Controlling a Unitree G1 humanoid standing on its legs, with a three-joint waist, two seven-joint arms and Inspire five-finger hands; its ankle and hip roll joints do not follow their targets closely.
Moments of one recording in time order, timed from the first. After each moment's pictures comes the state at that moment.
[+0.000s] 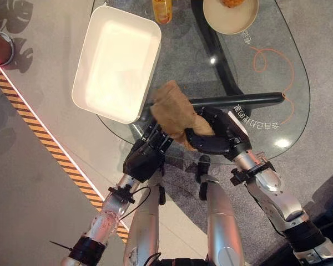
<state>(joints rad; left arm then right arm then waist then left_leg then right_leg) -0.12 0.41 -0.31 0.10 -1.44 -0.03 -0.42 -0.27 -0.59 0.36 -0.14 0.53 -0.12 0.11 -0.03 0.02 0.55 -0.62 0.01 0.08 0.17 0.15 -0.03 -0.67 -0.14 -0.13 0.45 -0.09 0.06</state>
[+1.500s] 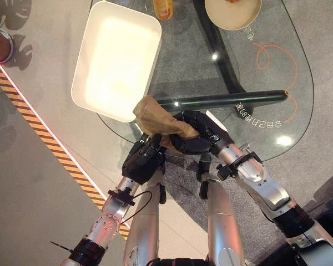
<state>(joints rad) -0.10 0.42 -0.35 0.11 -1.50 -0.12 -0.49 -0.41 -0.58 0.46 -0.10 0.35 0.02 0.04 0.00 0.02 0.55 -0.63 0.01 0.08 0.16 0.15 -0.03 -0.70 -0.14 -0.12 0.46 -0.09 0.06</state>
